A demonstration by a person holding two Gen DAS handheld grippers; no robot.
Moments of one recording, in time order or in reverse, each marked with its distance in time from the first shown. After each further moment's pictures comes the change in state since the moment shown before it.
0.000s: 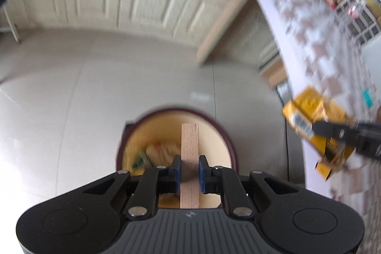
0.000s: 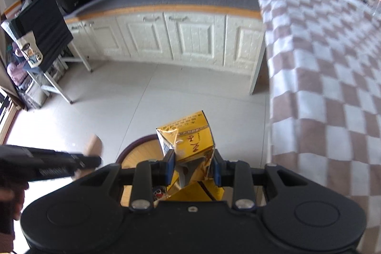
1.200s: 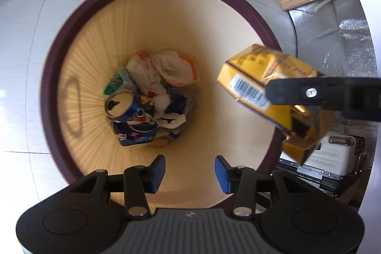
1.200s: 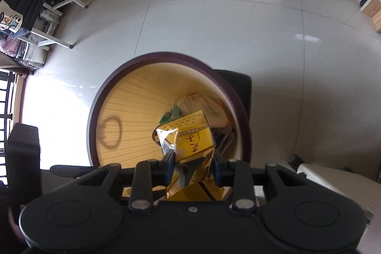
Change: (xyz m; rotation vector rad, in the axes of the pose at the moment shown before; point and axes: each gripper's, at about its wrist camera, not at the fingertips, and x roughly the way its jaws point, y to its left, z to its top) left arm 0.169 0.027 -0.042 -0.022 0.398 -0.044; right arm 0.203 -0.009 -0.033 0.117 0.453 0.155
